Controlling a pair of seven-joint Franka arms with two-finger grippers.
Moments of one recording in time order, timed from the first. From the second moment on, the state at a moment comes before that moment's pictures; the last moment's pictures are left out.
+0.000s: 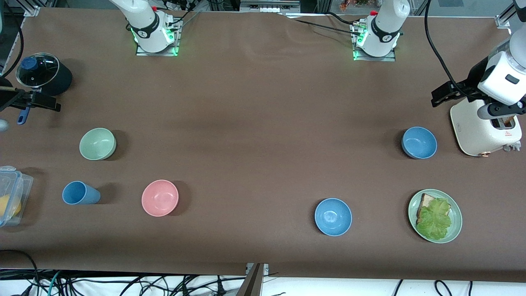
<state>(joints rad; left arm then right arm) -0.12 0.05 0.04 -1.54 0.01 1.48 -0.24 0.06 0.19 -0.21 -1.48 0.01 1.46 -0.08</state>
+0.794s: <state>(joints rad) -0.12 0.05 0.05 -1.54 0.01 1.47 -0.24 -0.18 0.51 -0.22 -1.49 0.13 1.68 -0.35</state>
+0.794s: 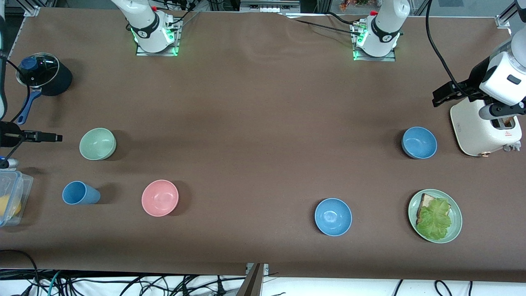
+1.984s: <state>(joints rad) -0.12 0.05 0.04 -1.54 0.00 1.47 -0.24 -0.19 0.55 -0.21 -1.82 0.24 2.06 -0.43</state>
